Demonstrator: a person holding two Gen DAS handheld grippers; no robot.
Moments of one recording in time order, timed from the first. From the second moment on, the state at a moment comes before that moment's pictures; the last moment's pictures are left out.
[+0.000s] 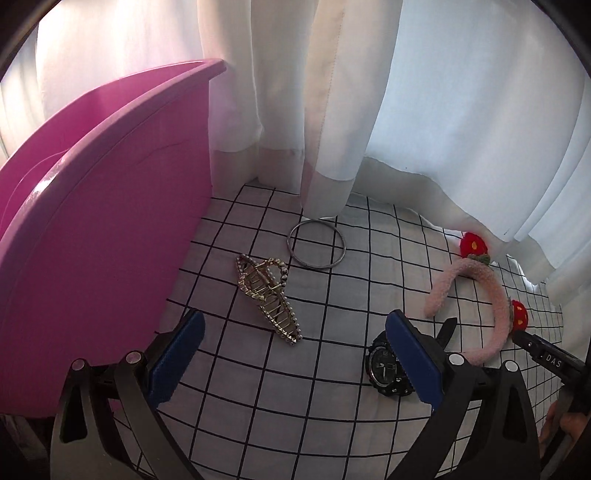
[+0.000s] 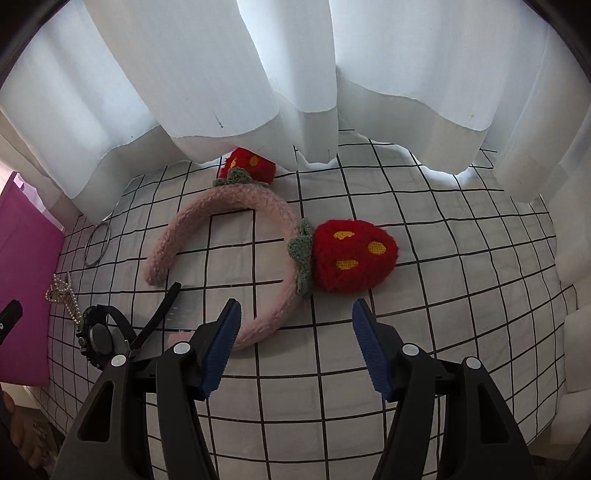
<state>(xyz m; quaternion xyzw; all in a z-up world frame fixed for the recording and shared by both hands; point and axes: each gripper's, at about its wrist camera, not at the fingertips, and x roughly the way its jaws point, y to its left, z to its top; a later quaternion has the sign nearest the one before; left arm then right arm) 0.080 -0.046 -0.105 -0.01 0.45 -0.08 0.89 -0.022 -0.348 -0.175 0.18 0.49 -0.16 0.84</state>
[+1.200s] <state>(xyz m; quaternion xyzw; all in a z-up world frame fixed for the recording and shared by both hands) 0.161 -0.039 -0.197 0.01 0.51 -0.01 0.86 0.029 -0.333 -0.217 0.16 0.52 -0.22 0.81</state>
